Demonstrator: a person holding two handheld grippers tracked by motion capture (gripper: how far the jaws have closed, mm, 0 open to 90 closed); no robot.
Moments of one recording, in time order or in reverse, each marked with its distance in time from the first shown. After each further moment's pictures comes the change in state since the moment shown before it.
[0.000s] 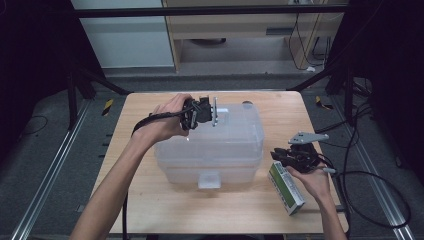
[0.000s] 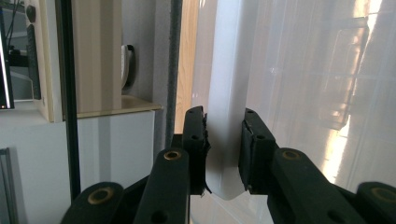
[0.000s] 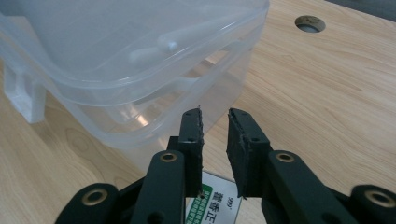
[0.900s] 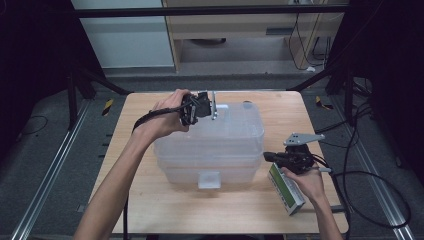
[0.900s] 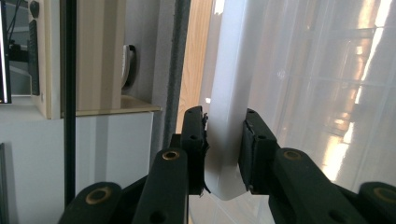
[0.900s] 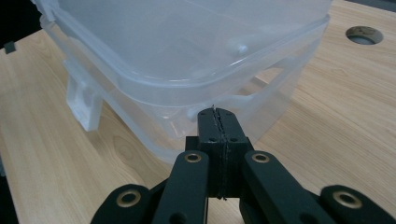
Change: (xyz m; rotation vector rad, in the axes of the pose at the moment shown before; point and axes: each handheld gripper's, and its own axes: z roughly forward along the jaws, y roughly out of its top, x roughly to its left) left arm 0.012 -0.002 0.003 -0.012 -0.002 -0.048; right arm 0.012 0.005 0.004 -0.039 0.148 0.007
